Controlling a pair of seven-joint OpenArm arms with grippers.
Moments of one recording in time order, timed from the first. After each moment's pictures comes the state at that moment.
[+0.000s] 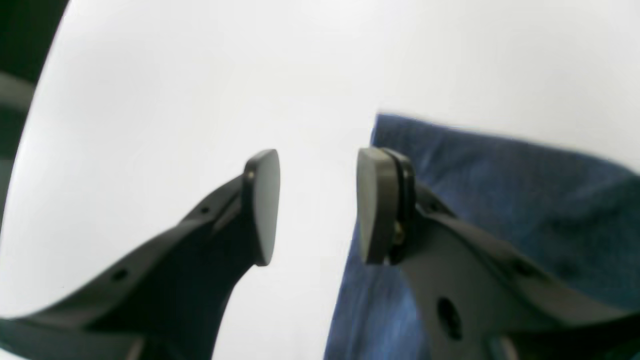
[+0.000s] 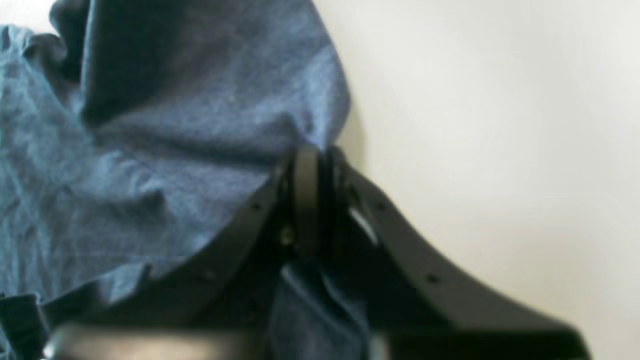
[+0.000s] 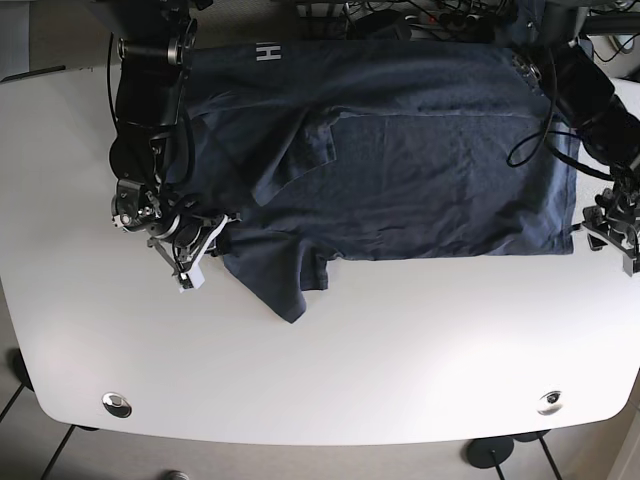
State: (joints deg) left arm -18.4 -20.7 -39.6 68.1 -0.1 -29.9 44.2; right arm 16.0 6.5 11.2 65.1 10.9 33.0 -41.9
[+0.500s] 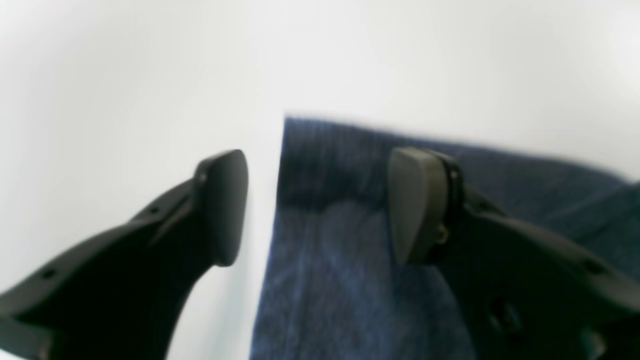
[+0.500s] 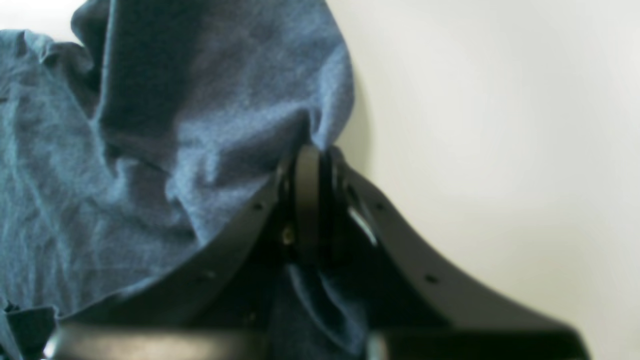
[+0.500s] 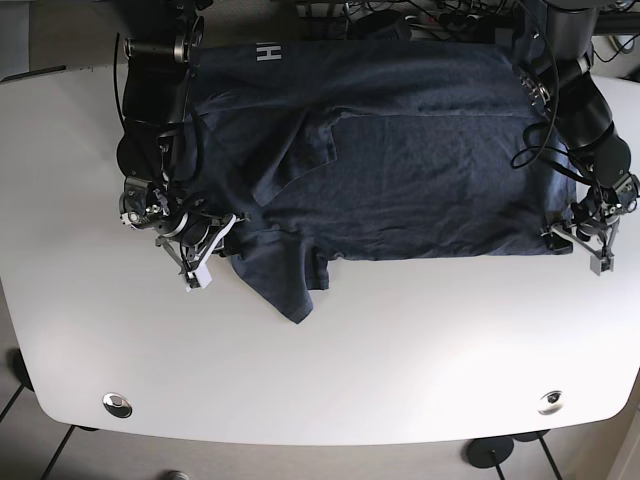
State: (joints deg) left arm -22.7 -22.0 -35.5 47.0 -1.4 -29.5 34.3; right arm 15.6 5.0 11.5 65.2 10.7 32.6 -39.6
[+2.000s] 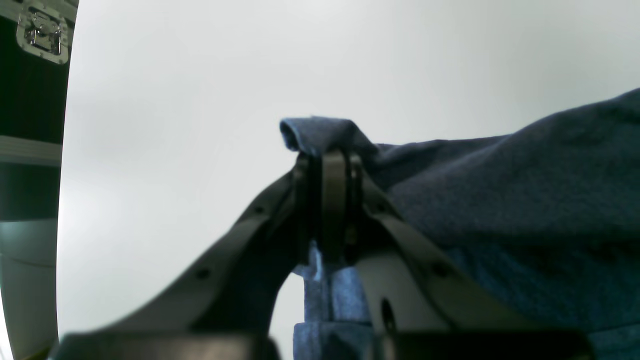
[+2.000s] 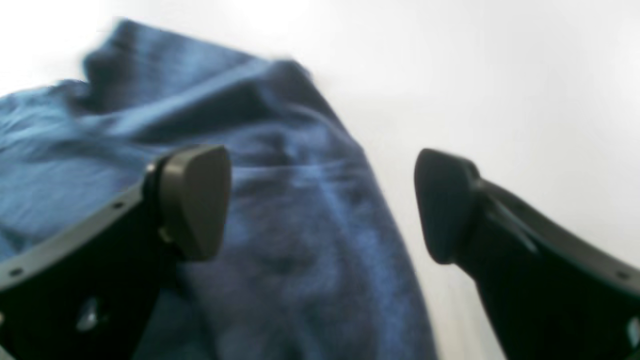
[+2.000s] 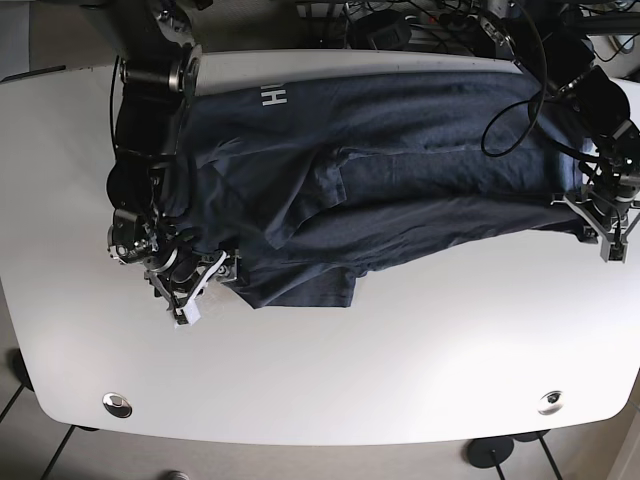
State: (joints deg) left arm -9.2 -14.3 -42.1 91.3 -0.9 -40.1 52.9; right arm 24.2 5.5 13.8 60.9 10.0 32.2 -41.3
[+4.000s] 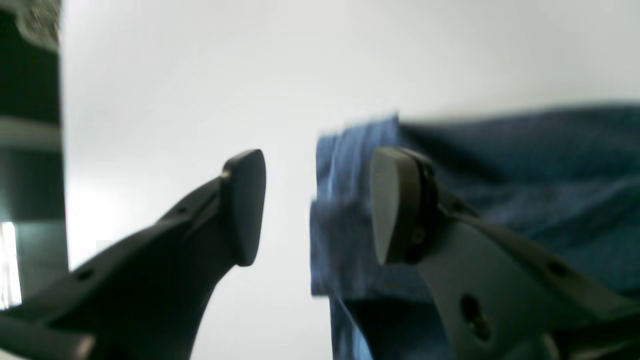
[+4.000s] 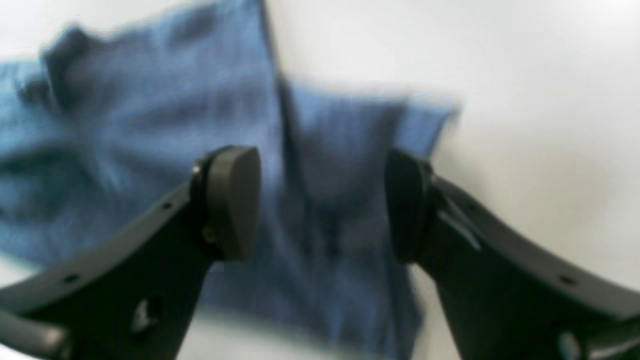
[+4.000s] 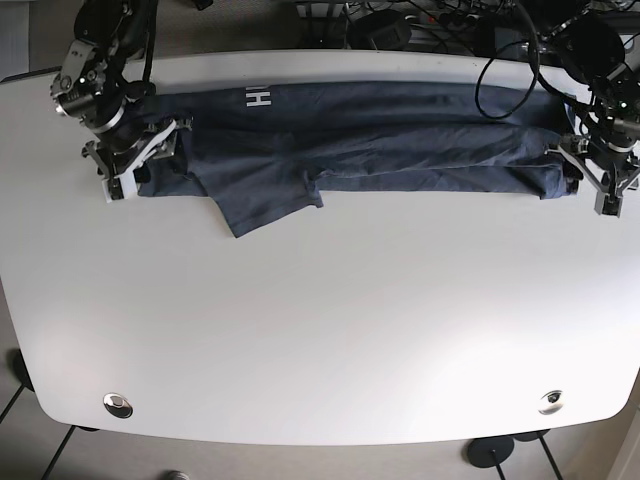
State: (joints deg) left arm 6.7 -13.6 -43.5 104.9 -9.1 -40.3 52.0; right arm -12.5 5.3 26.5 112.4 25.8 32.4 -58.4
